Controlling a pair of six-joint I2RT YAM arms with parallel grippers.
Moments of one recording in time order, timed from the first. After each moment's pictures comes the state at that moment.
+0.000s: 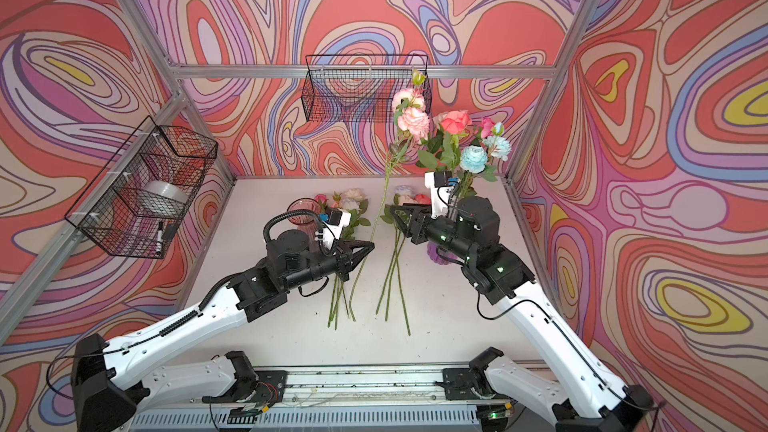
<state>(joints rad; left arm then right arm) -0.87 1.13 0.91 0.02 0.15 -0.44 0.51 1.02 1.13 -0.27 -0.32 0.52</state>
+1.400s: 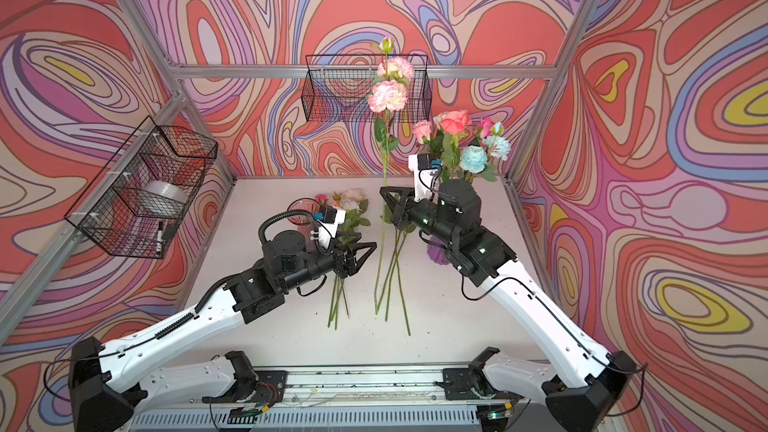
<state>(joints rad) -0.87 1.09 0.91 0.03 0.05 -0.42 0.57 1.15 1.30 -0.24 -0.19 0.46</state>
